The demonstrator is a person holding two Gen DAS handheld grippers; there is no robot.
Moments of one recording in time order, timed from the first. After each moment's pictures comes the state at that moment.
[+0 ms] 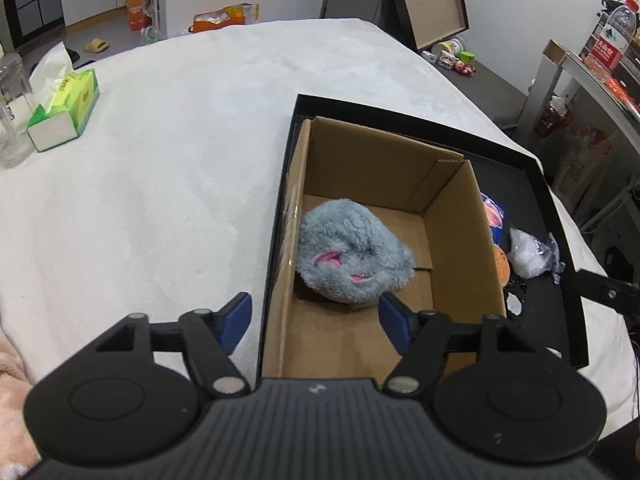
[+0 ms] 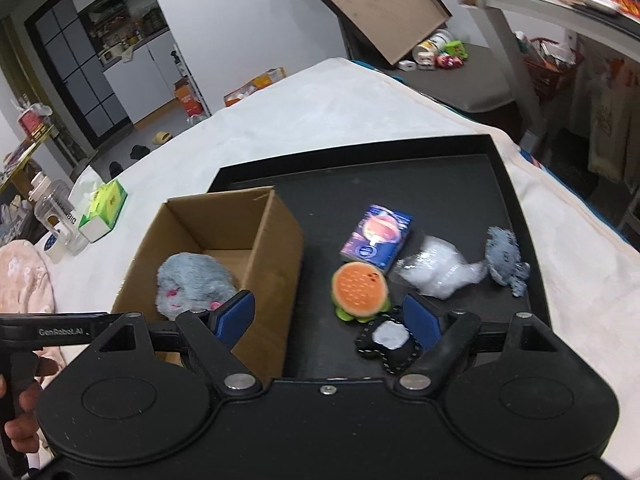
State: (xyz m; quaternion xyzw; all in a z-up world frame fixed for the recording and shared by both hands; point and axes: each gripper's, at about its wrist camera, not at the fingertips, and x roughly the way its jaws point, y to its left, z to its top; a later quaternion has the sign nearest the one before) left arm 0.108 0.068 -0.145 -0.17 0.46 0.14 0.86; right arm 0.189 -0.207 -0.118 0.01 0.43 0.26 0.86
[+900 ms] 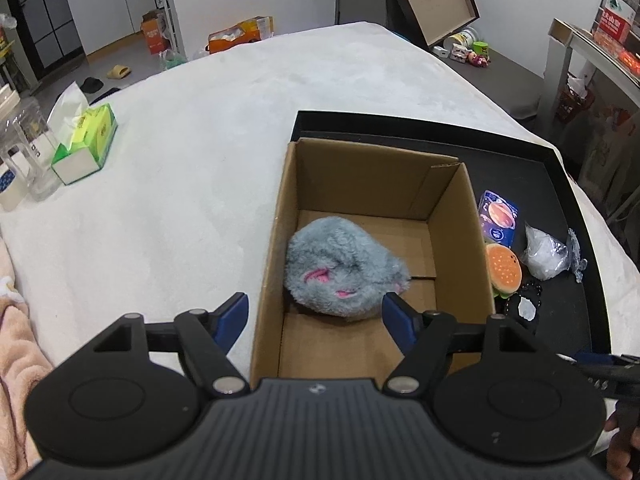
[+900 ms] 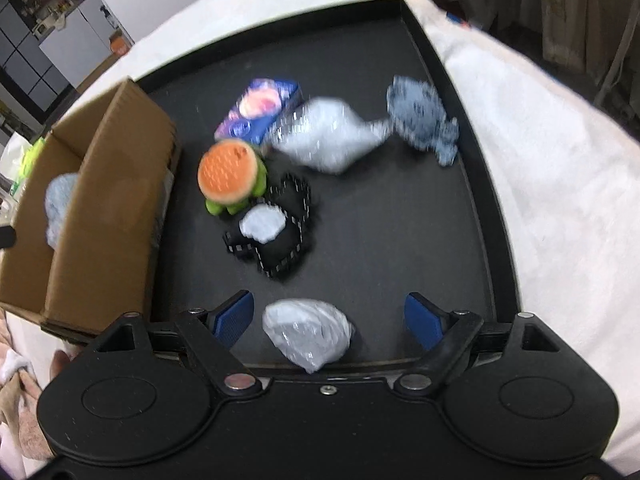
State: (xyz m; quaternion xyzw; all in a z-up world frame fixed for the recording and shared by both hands) left arm 0.129 0.030 -0.126 -0.10 0.47 0.18 0.86; right arm 0.204 -0.258 -0.213 0.01 0.55 0.20 0.81
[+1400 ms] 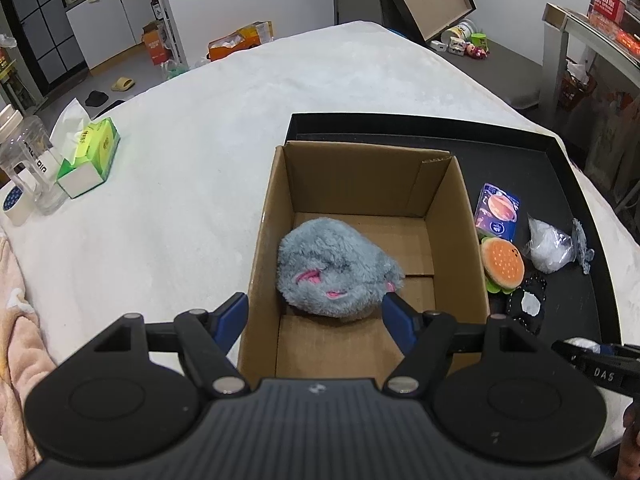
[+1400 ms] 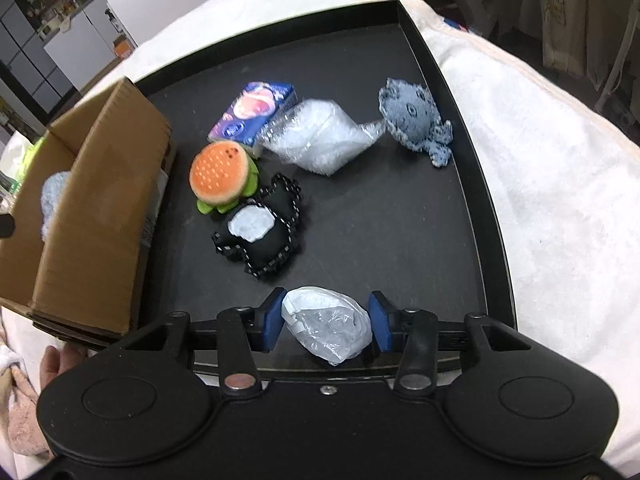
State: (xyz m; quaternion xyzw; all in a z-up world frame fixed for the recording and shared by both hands) left arm 0.134 0.014 -0.127 -0.07 0.48 0.19 0.85; right arm 0.201 -0.268 -0.212 0.01 0.53 0.20 0.83
